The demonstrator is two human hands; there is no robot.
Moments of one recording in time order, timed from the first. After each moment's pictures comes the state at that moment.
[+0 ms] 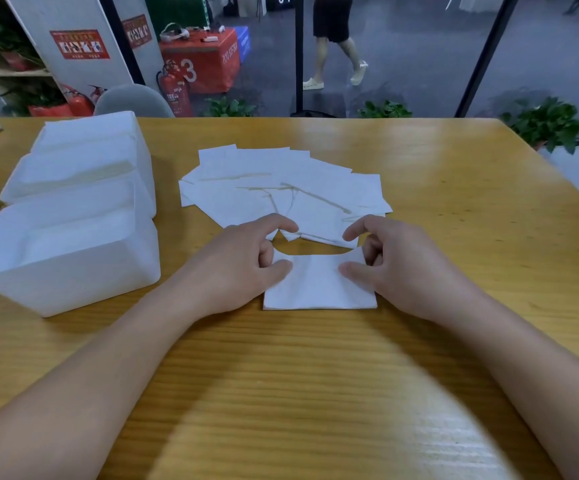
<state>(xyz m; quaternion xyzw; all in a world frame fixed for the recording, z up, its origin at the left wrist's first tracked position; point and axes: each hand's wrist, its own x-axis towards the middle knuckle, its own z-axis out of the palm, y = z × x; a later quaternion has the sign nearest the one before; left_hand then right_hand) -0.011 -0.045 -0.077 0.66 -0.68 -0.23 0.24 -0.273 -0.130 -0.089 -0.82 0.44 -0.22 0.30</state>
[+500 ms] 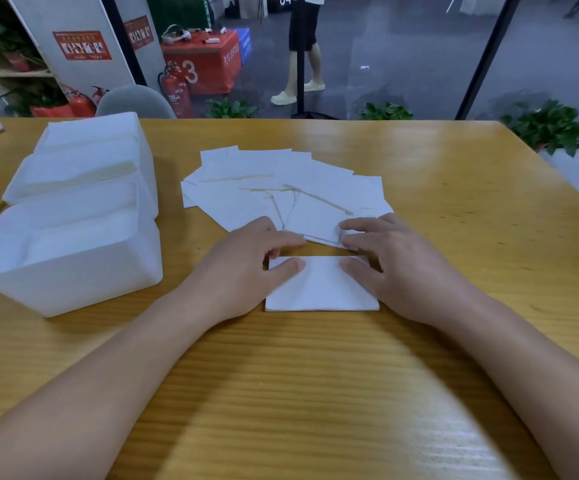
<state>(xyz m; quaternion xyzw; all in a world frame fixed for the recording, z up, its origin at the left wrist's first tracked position) -0.013 -0.050 -0.094 0.66 -0.70 -0.14 0.25 -0.274 -0.135 -0.093 -0.91 0.37 -0.17 0.12</state>
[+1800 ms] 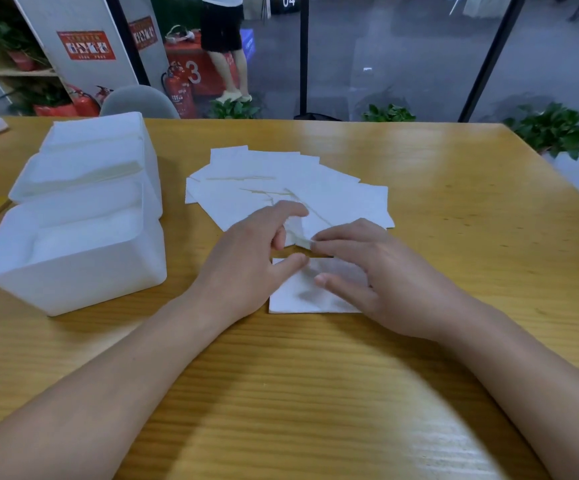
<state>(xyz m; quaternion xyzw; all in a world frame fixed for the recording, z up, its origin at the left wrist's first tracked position) -0.022 -0.049 -0.088 0.63 -0.68 -0.11 0.34 -0.256 -0.117 -0.086 -0.93 0.27 -0.19 0.14</state>
